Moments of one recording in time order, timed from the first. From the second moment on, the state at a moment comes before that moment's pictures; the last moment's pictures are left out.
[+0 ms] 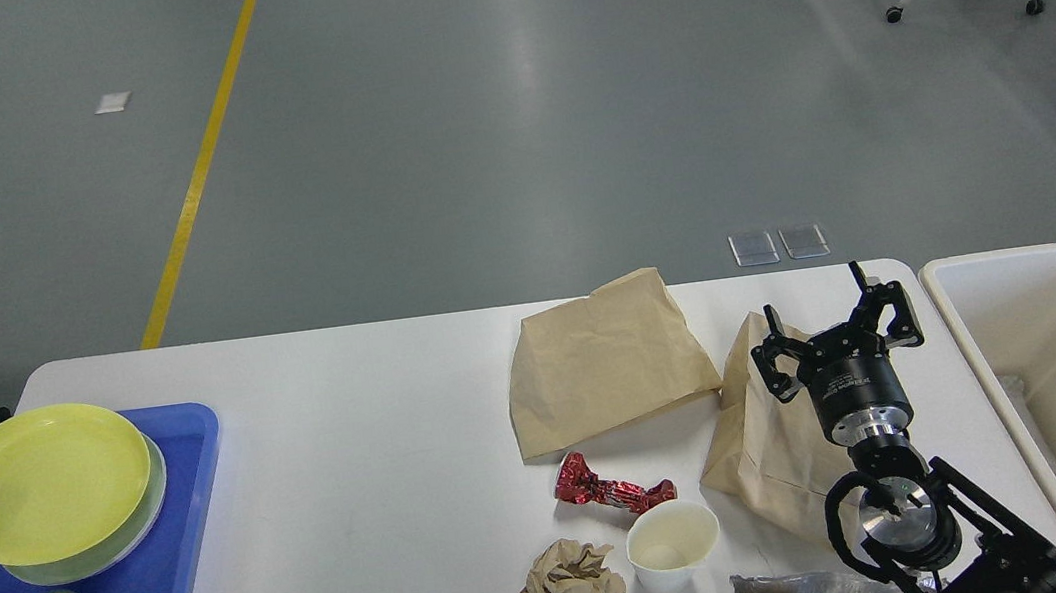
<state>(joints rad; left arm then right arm) -1.11 0.77 0.93 -0.64 -0.19 -0.43 0.12 0.21 -0.03 1.22 0.94 -0.26 0.18 0.42</state>
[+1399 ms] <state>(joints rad) -1.06 0.73 0.89 -0.62 -0.19 -0.27 0.11 0.21 -0.03 1.22 0.94 -0.26 0.18 0.42</state>
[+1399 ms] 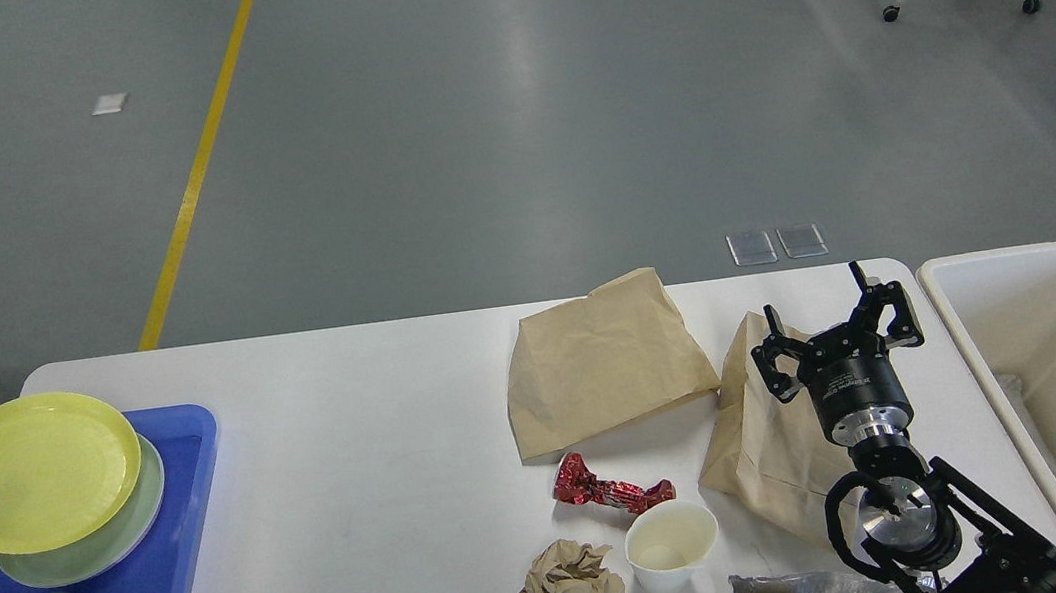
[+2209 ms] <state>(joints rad) -1.08 0.79 0.88 -0.75 -0.20 -0.21 0.10 0.21 -0.03 1.22 0.94 -0.26 0.18 0.42</state>
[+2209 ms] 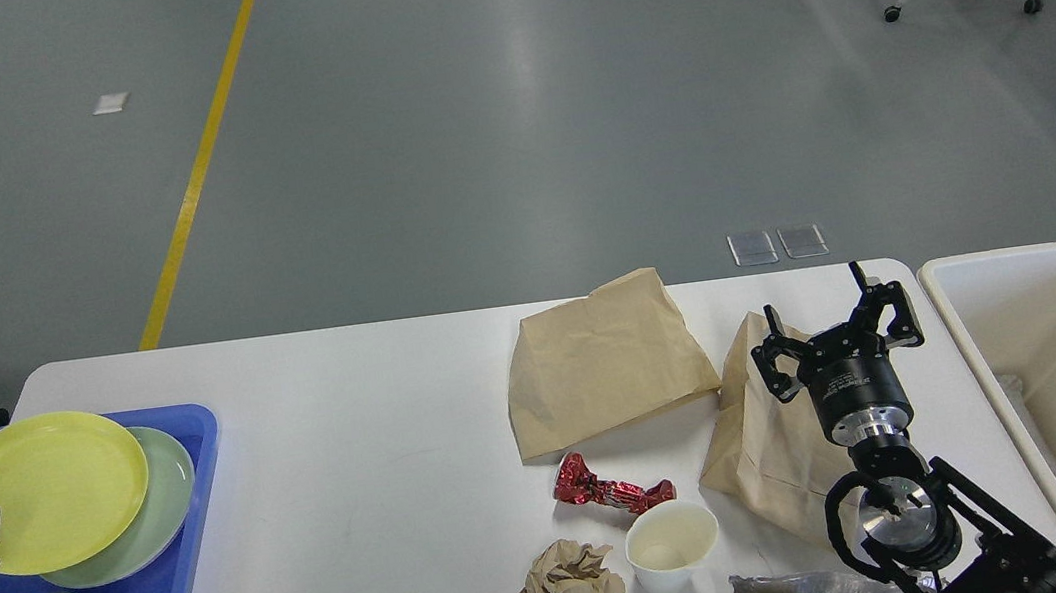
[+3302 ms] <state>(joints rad) -1.10 0.83 0.83 -0.83 -0.23 -0.21 0.10 0.21 -0.03 1.22 0.94 -0.26 0.18 0.42</state>
